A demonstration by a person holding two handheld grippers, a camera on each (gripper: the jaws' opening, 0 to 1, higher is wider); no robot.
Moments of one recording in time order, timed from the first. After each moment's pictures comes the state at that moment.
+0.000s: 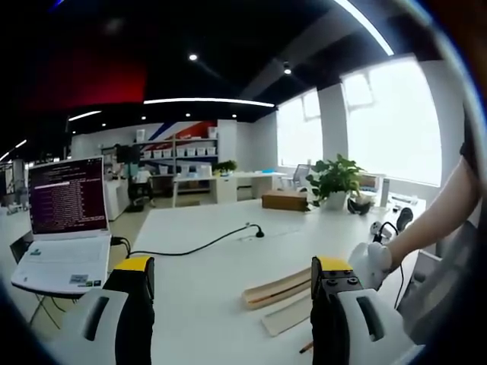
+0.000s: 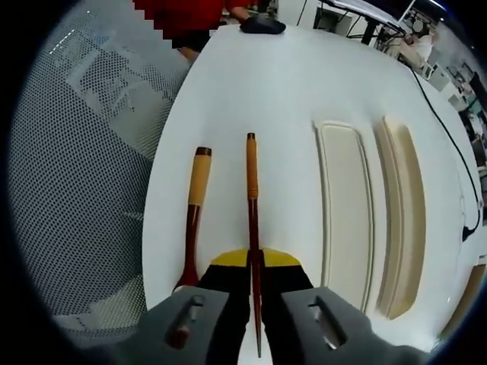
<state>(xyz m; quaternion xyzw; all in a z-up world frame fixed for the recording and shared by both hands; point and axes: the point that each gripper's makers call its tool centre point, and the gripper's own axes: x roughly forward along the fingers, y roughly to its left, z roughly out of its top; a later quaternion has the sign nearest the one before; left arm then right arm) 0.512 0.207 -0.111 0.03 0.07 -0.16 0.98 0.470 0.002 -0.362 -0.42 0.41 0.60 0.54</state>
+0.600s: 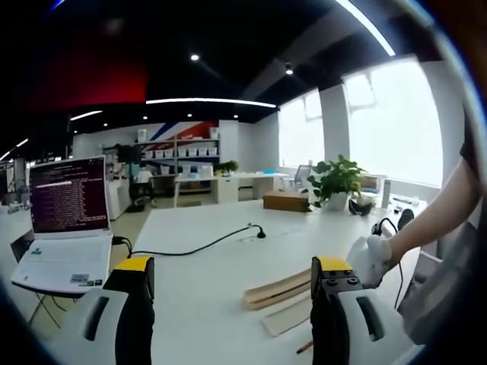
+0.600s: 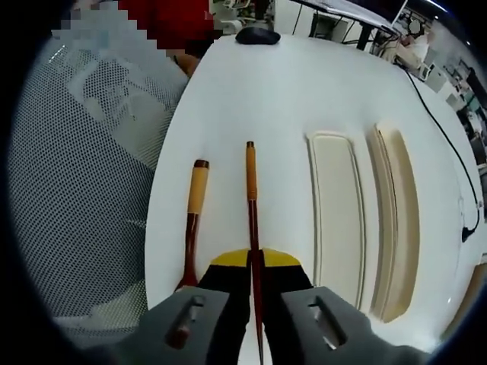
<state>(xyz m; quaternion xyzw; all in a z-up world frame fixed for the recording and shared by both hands) 0.512 0.210 -0.111 0.02 0.07 -0.15 0.99 0.477 0.009 -0.349 -0.41 0.40 0.61 0.55</state>
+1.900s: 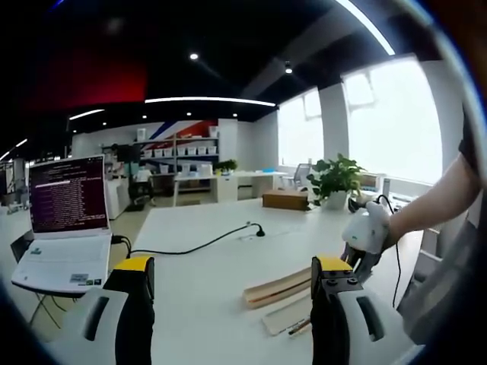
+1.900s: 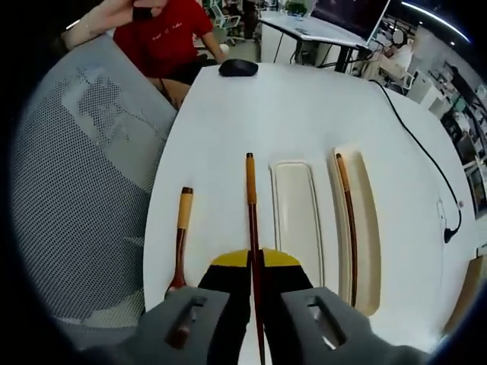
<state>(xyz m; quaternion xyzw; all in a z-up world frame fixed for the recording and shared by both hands) 0.511 0.208 -0.114 0.03 0.07 -0.16 0.98 0.507 0.015 -0.305 -0.37 0.36 0.61 0.60</state>
